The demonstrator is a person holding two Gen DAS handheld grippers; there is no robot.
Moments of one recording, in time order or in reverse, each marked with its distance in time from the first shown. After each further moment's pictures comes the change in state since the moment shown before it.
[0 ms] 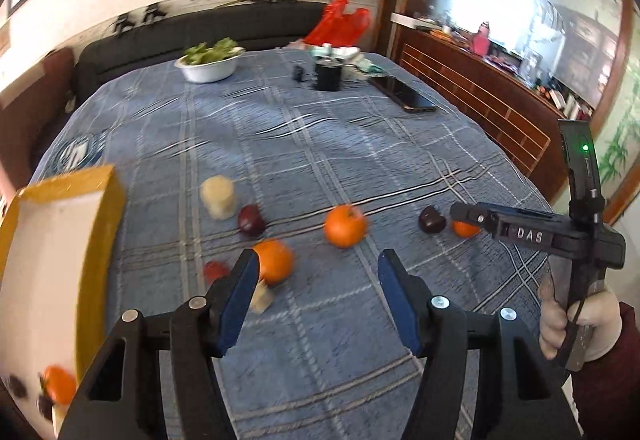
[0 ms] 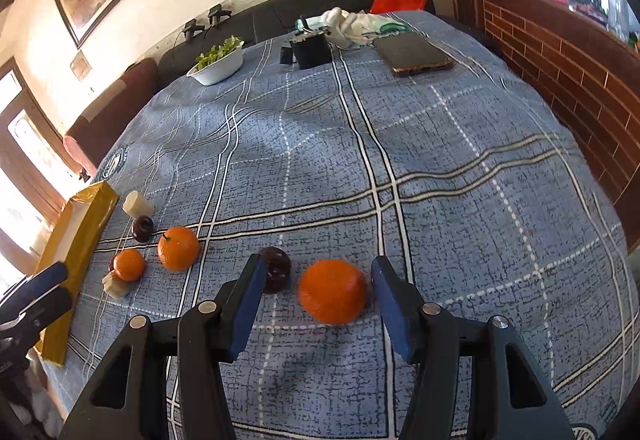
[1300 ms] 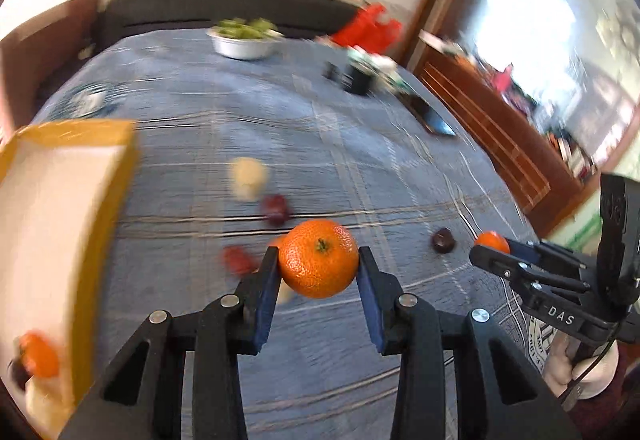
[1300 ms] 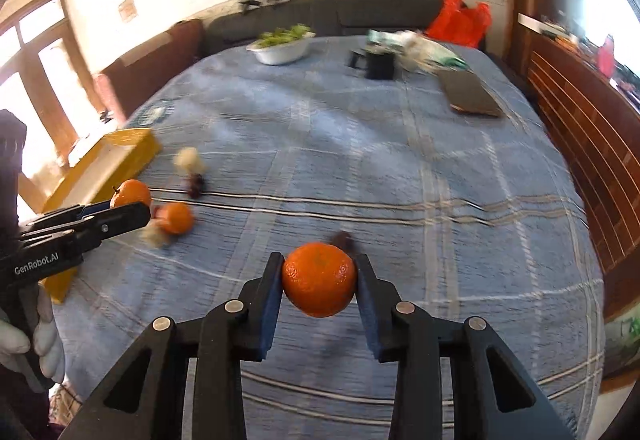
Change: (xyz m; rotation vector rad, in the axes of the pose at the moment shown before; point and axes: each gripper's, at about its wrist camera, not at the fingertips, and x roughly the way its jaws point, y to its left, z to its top) left arm -0.019 0.057 -0.014 -0.257 -0.020 -0.017; right arm -0.032 0.071 -0.009 -0.279 0.006 0.030
